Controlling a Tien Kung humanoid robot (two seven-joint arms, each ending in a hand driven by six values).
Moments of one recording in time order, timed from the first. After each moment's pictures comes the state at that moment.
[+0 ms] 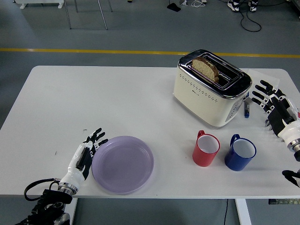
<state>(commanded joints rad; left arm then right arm) -0.15 0.11 -0.90 -0.94 0.83 0.10 -0.54 0.14 -0.18 1.50 1.37 -0.88 -0.01 0.01</state>
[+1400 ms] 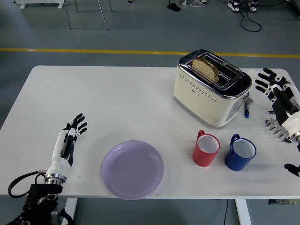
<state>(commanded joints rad) -0.08 0.07 -1.22 -1.05 1.03 0.26 -0.54 0.19 -0.24 1.46 1.43 -1.02 -0.07 0.06</state>
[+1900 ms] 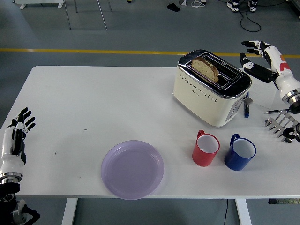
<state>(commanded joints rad) 0.05 0.10 -1.53 -1.23 1.14 0.24 -0.39 0.57 -0.36 1.15 1.29 -1.57 -0.14 -0.08</state>
